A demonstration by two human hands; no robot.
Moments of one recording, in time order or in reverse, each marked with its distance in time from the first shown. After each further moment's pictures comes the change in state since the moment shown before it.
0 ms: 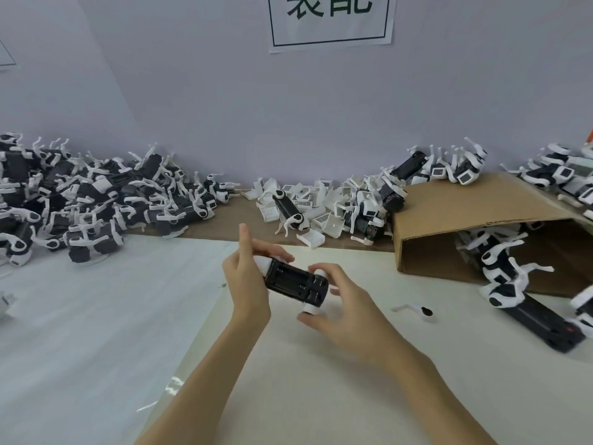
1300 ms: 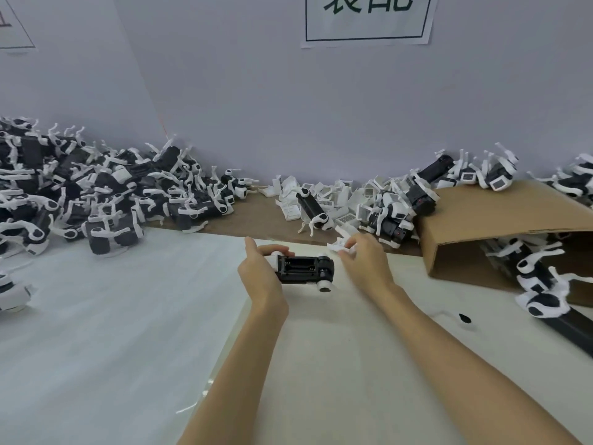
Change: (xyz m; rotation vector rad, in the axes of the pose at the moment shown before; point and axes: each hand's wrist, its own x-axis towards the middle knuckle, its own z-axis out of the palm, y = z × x) left_hand 0.034 -0.008 -0.032 -0.001 0.256 -0.356; right_hand 0.130 0.045 0.012 -0.398 0.345 0.135
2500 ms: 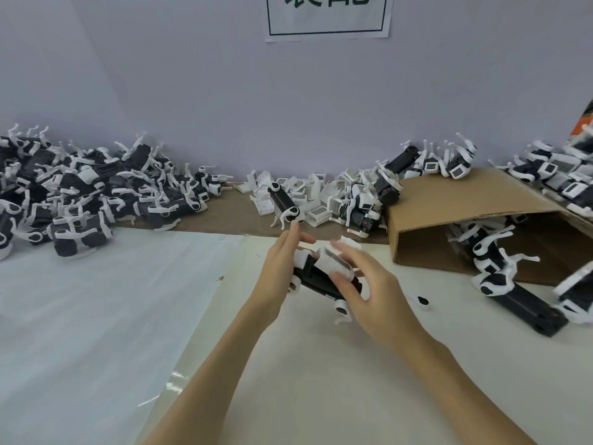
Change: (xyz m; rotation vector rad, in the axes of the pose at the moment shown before) left_hand -0.055 -0.001 0.031 0.458 -0.574 0.068; right_hand -0.121 0.005 -0.081 0.353 -0.005 -0.303
